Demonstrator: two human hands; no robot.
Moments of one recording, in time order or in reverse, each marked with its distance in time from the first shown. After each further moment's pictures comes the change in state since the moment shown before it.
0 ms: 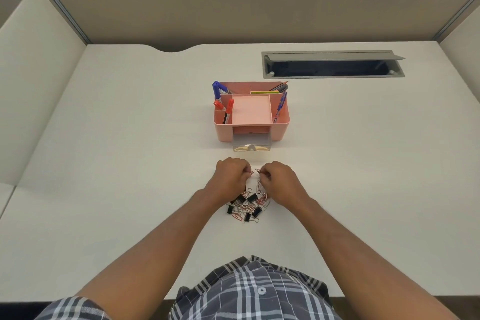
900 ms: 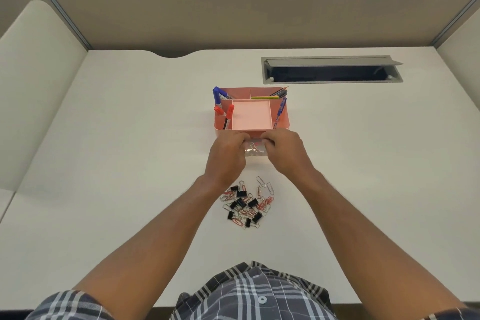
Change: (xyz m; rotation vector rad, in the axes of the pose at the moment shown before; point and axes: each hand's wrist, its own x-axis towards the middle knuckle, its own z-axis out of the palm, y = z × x) left_hand 0.023 0.021 -0.046 -0.044 0.514 0.196; right_hand 0.040 -0.035 -0.066 -0.013 0.267 -0.148
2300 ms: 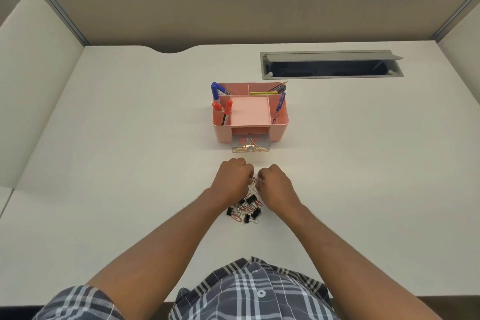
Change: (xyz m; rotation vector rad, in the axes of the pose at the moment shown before) left_hand -0.045 -0.021 0.047 0.319 -0.561 0.023; right_hand -0.069 0.023 0.072 -0.096 -0.280 0.199
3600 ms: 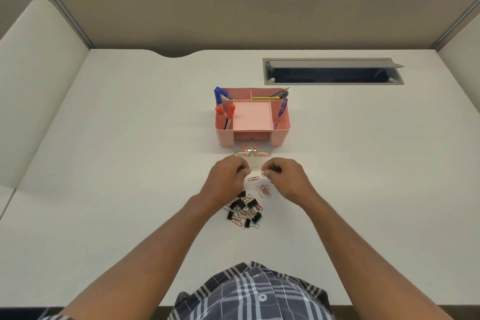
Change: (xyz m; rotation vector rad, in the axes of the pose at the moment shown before) left_hand -0.022 -0.001 -0.037 -0.497 0.250 -0.140; right_hand 0.006 0.000 -0.055 0.509 -0.007 0.087
